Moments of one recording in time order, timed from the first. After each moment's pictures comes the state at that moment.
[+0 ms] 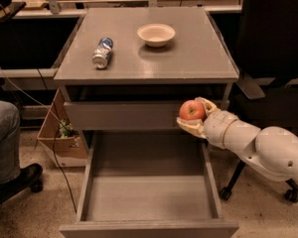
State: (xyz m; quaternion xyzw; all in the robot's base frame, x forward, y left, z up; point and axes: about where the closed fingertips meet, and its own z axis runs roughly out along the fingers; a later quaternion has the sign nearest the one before) arm 0.596 -0.131 0.762 -0.39 0.69 0.09 0.60
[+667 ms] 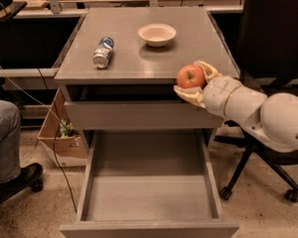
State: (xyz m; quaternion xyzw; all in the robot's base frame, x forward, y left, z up) arm 0.615 -0.122 0.869 -0.42 0.63 0.03 0.65
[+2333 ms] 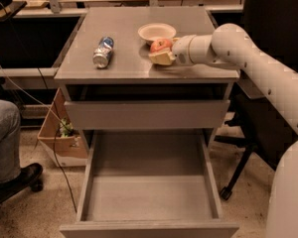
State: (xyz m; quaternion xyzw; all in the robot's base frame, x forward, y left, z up) arm 0.799 -0.053 0.848 -0.41 0.72 0.18 0.53
